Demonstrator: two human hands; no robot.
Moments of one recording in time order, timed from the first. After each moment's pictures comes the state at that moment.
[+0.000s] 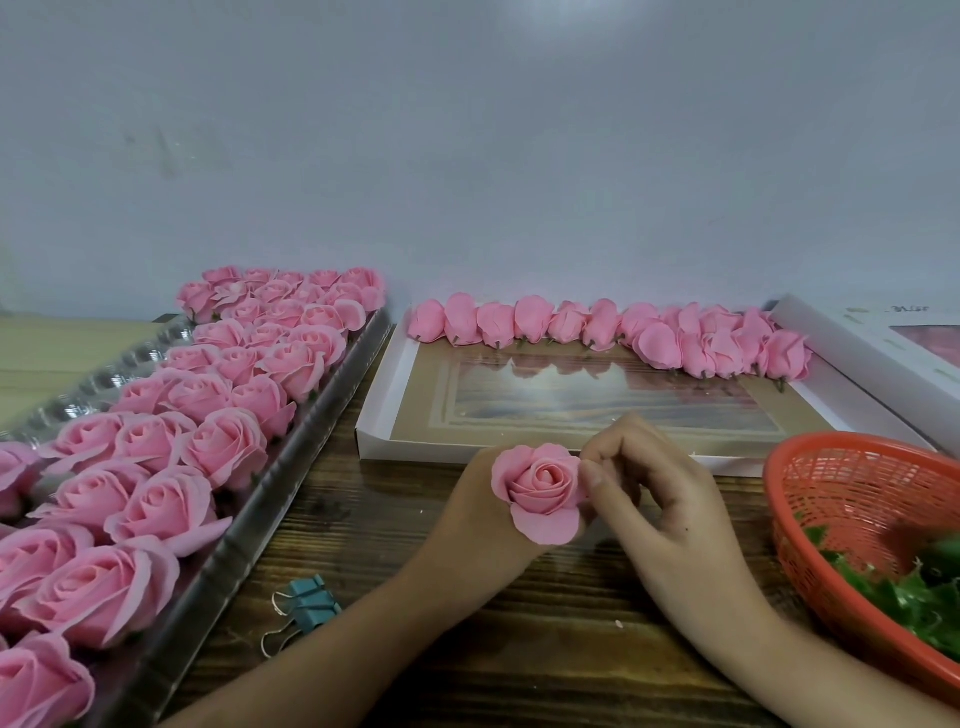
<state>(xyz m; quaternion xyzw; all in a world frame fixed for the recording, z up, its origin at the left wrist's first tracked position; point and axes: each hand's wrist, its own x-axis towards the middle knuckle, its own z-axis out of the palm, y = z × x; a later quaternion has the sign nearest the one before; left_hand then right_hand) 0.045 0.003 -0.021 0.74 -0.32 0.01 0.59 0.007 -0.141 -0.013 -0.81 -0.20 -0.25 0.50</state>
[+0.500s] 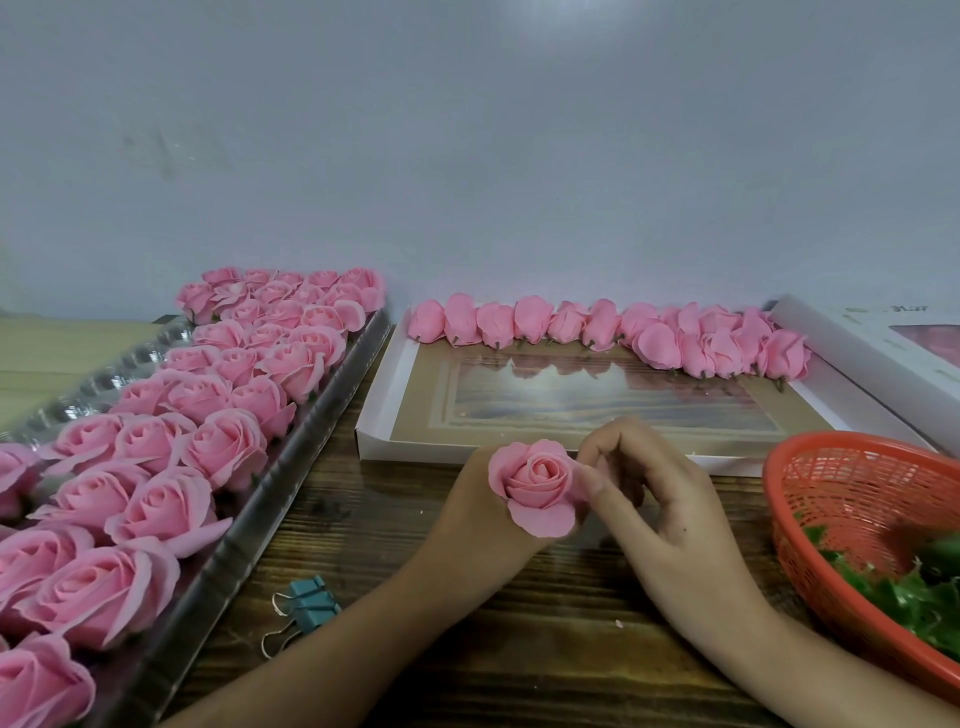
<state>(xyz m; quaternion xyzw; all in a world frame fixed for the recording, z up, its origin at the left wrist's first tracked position) 0.039 0.010 -0.027 0.75 -0.23 0.04 0.61 0.006 -0.143 -0.013 -0.81 -0.20 -0.24 0.49</state>
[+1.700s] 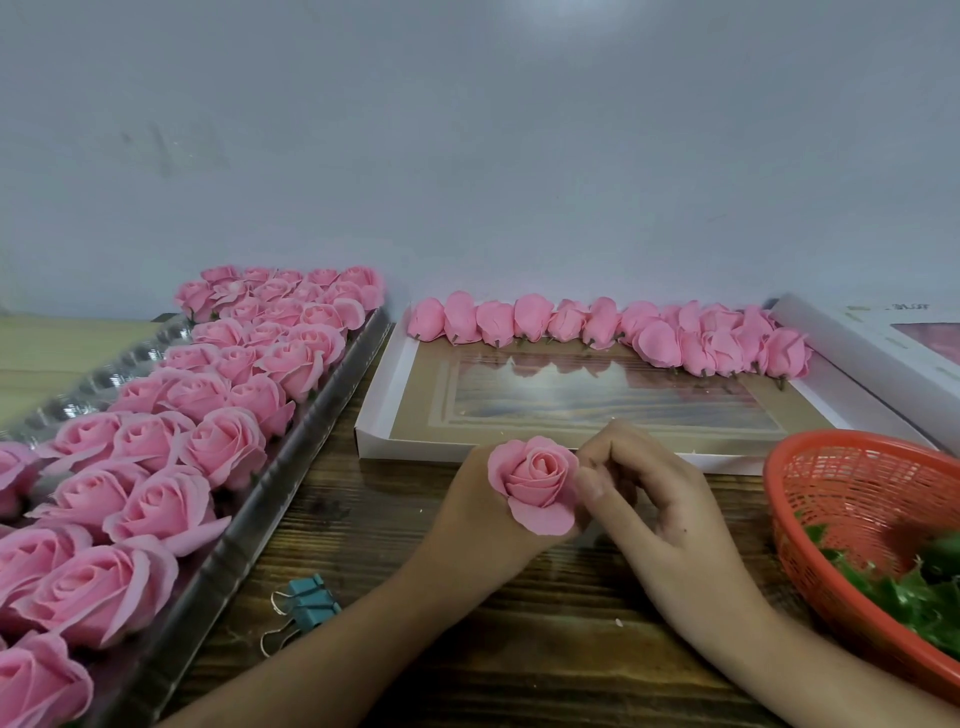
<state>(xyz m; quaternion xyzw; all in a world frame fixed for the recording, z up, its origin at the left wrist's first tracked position) 0.043 0.006 -0.018 0.78 -0.28 0.04 0.56 0.004 -0.141 -0.012 -0.80 -0.21 -0.21 0.52</state>
